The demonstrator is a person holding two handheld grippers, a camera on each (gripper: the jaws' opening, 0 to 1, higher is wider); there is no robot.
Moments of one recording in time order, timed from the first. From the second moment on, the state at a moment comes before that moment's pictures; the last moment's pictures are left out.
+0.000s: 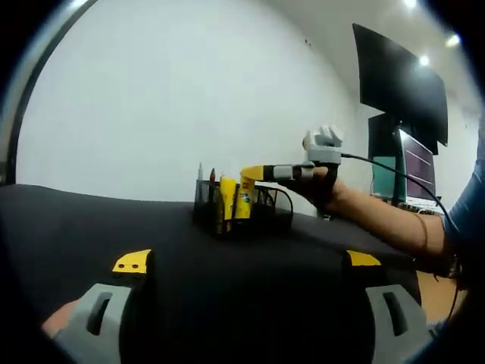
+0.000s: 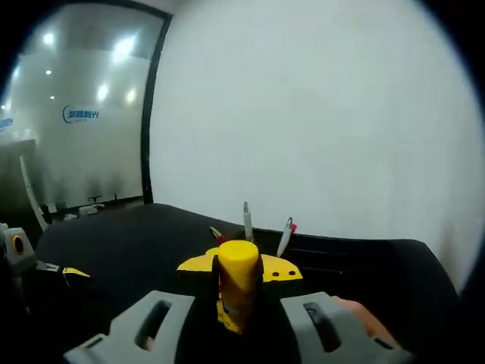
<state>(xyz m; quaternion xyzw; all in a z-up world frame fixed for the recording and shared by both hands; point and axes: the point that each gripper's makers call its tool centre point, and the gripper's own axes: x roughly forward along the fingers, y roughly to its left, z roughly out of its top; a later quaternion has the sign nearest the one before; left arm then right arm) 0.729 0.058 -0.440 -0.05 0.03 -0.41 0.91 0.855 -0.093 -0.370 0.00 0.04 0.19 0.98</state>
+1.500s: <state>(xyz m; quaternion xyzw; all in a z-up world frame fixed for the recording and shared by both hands) 0.729 0.054 -0.451 -0.03 0.05 -0.41 0.91 0.819 -0.128 -0.309 -0.03 -0.03 0.16 0.99</state>
